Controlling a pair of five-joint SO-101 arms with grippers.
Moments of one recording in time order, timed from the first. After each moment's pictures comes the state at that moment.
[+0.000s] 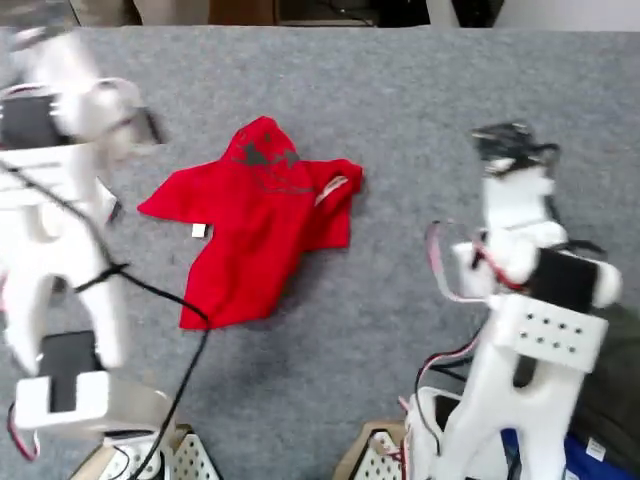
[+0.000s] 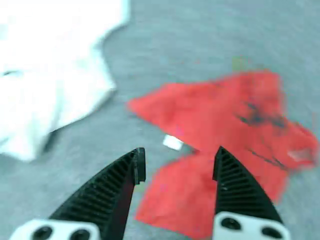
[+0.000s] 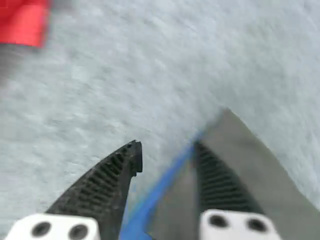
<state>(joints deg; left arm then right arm) -15.7 -2.4 -29.5 100.3 6.5 9.5 -42.5 25.4 89.7 16.1</state>
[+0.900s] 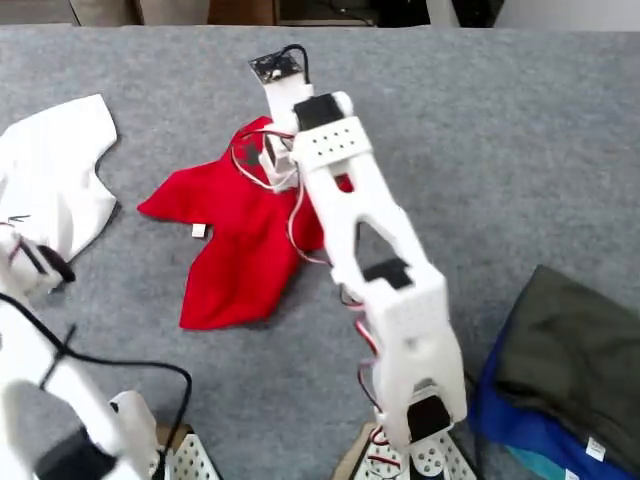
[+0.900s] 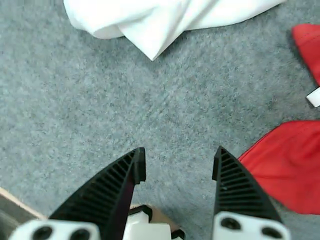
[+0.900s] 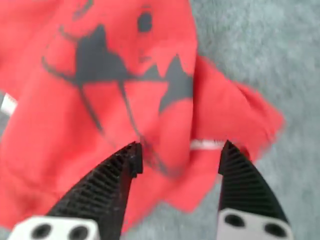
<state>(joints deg) -42.8 -32.2 21.9 93.3 -9.5 -26.4 44.6 -46.4 87.7 -8.0</state>
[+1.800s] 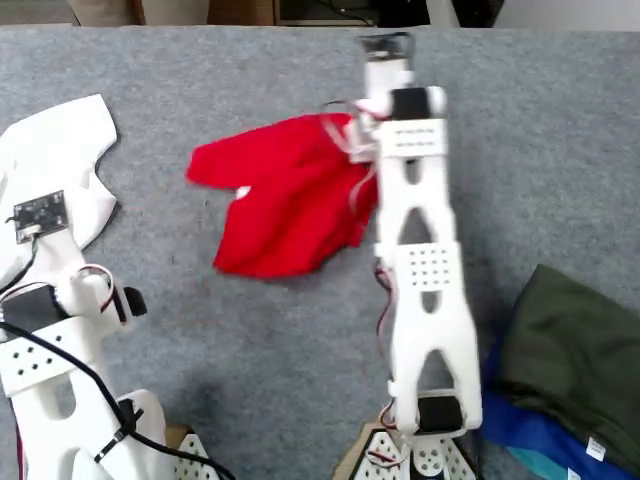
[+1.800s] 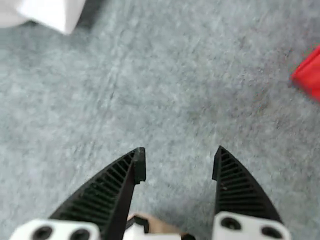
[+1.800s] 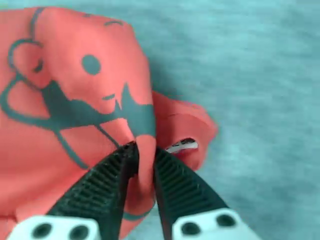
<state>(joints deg) -26.1 -53.6 52.7 81.5 -11.2 -4.5 71.9 -91.7 101.4 -4.8</state>
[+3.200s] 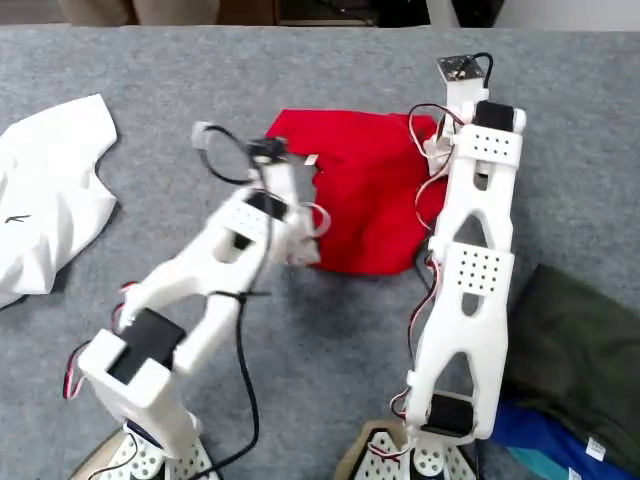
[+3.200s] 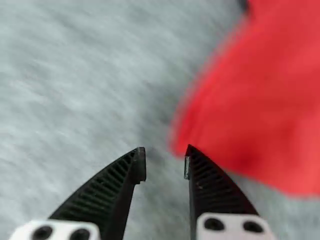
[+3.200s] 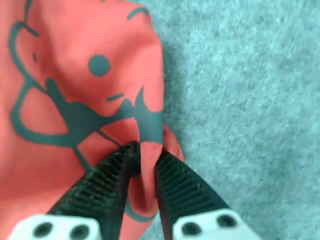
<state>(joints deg) 28.8 8.8 19.4 54.1 25.7 8.7 71.8 -77.8 89.5 9.9</state>
